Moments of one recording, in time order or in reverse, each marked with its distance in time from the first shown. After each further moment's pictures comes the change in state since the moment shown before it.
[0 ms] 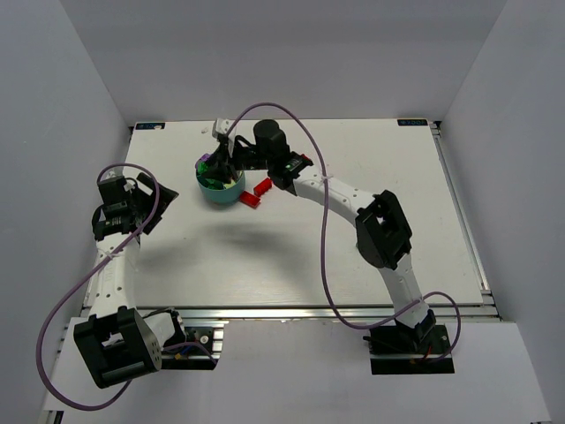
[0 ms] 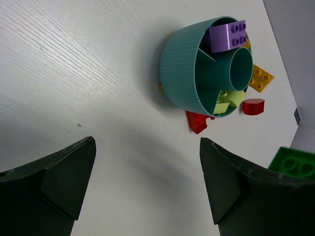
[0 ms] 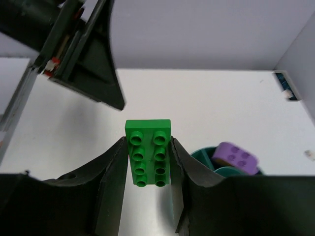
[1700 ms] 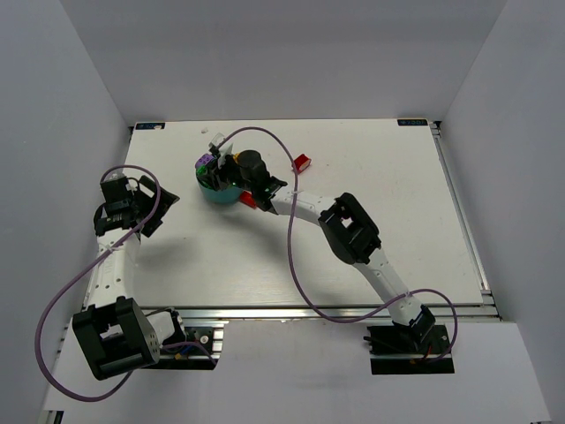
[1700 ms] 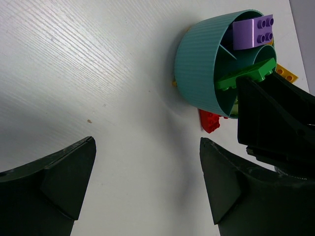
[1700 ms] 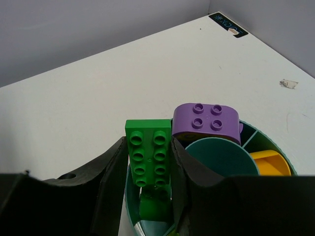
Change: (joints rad) left arm 0.000 0.049 0.000 -0.021 -0.015 0.014; right arm 0.041 0.297 0.048 0.348 0.465 0.183
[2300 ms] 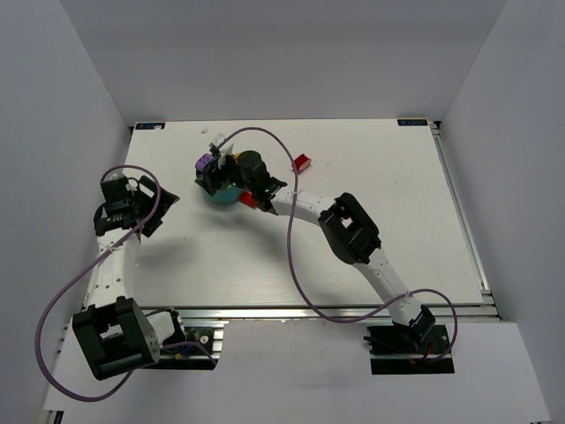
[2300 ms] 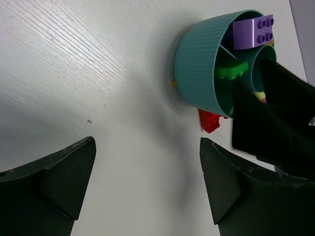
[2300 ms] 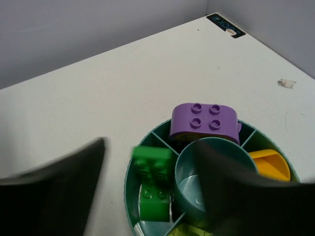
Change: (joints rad) left arm 0.000 0.000 0.000 0.000 0.000 0.000; right arm 0.001 0.003 0.001 0.011 0.018 0.000
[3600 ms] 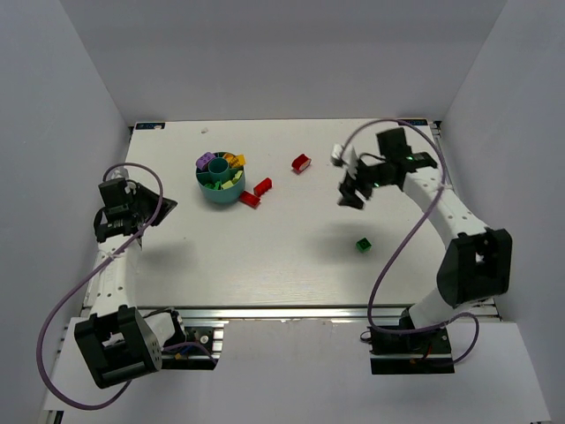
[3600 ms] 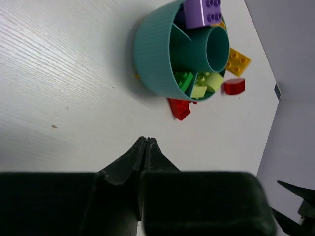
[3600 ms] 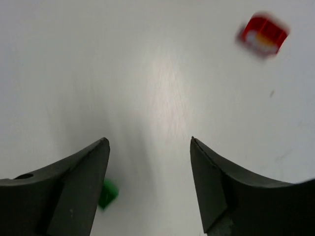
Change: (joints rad) left arm -0.002 -0.049 -0.035 0.090 0.117 -0.008; right arm -0.577 -0.882 -0.593 -1.149 -0.465 -0.860
